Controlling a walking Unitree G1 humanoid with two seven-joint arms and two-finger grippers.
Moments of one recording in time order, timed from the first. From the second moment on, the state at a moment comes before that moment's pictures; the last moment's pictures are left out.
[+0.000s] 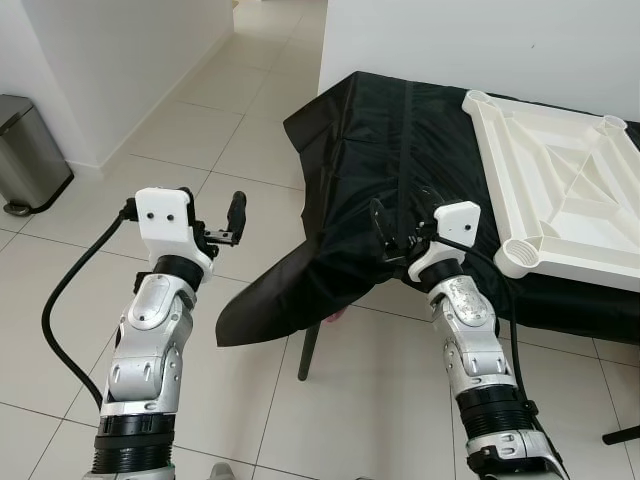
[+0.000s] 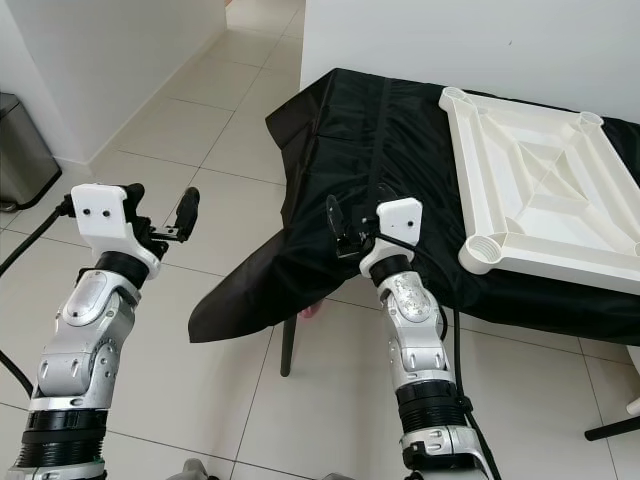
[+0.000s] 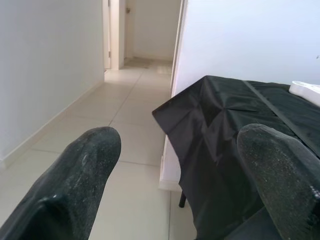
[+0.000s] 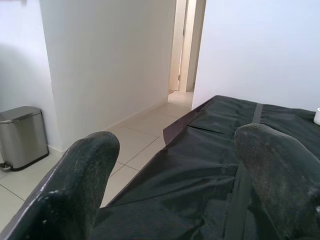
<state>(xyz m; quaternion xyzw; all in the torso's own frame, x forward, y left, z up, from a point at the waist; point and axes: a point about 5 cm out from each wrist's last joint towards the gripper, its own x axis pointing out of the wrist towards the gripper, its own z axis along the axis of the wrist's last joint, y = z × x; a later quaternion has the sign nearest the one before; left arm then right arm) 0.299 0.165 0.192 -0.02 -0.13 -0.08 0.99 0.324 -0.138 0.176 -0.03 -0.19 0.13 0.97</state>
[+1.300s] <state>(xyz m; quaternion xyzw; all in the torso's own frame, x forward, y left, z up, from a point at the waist) 0.294 0.184 0.183 -0.01 -0.11 -0.05 0.99 0.325 -0.142 0.167 -0.07 -0.18 0.12 0.97</state>
